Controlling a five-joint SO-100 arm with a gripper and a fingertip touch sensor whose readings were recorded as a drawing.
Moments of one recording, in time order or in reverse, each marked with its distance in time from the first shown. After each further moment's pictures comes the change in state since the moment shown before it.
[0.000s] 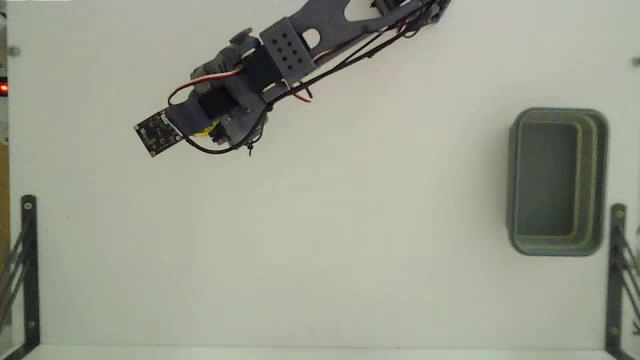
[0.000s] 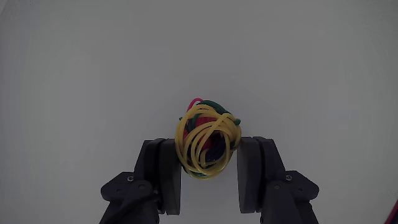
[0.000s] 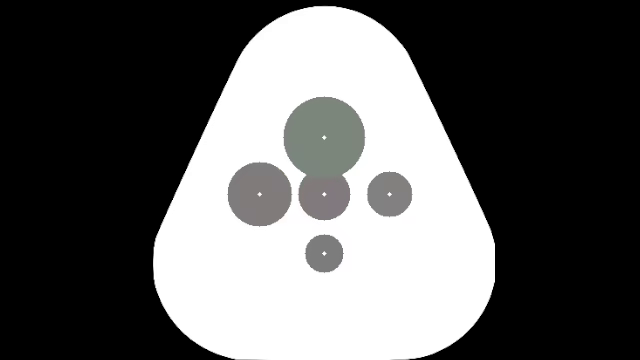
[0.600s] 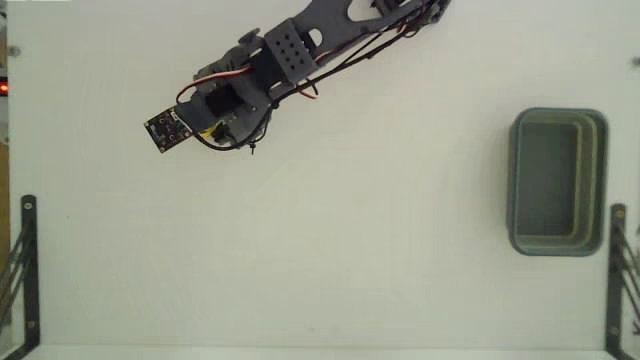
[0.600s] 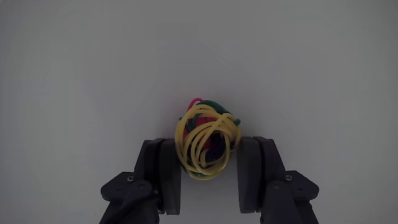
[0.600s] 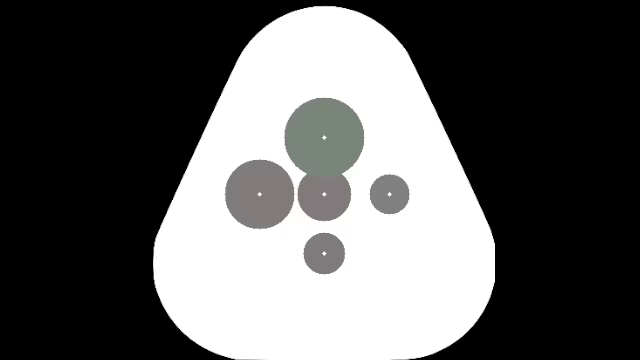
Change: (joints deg) arm 0.0 0.0 10.8 -12.5 0.1
